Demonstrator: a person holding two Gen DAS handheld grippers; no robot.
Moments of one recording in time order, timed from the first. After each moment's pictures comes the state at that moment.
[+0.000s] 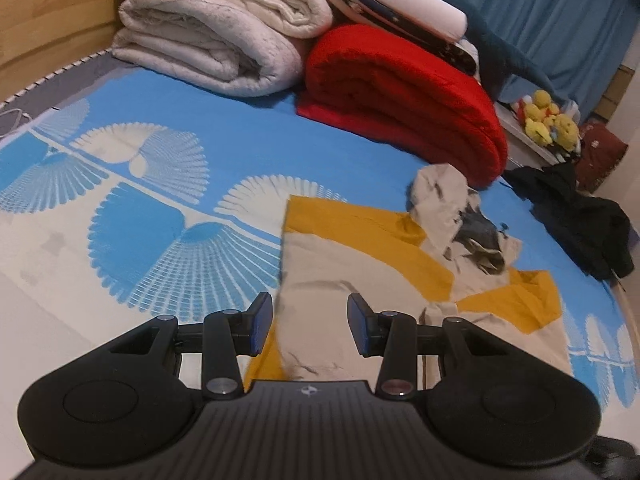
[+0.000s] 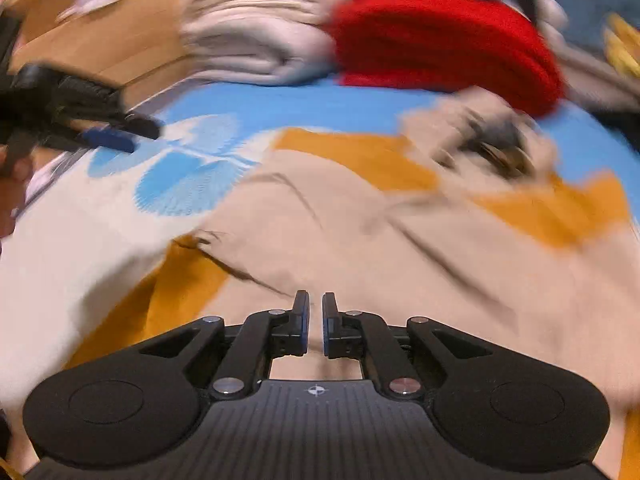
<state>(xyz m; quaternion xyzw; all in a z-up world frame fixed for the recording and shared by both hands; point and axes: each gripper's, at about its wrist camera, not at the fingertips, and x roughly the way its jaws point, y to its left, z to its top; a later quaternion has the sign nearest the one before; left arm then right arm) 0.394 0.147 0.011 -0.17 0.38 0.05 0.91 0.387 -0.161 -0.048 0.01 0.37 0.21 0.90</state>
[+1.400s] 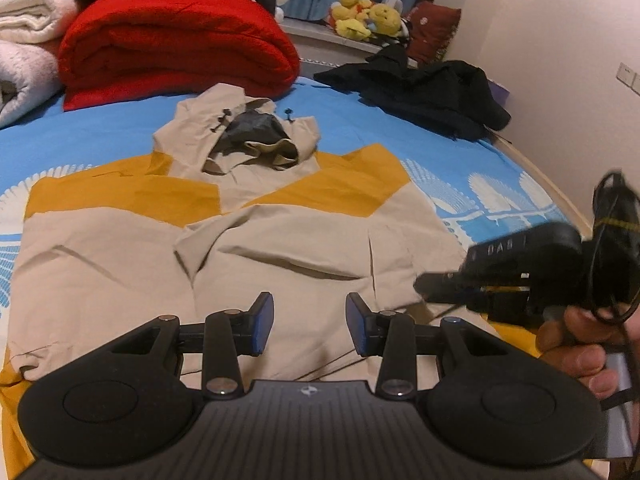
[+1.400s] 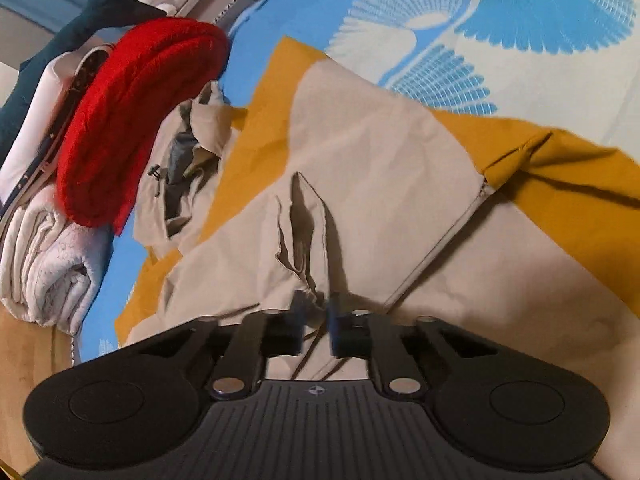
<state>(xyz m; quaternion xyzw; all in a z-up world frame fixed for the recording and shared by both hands) 0.407 -0.063 -0.045 -0.03 0.38 -0.20 0.90 0.430 -0.324 -0.106 0.41 0.41 -0.04 0.82</state>
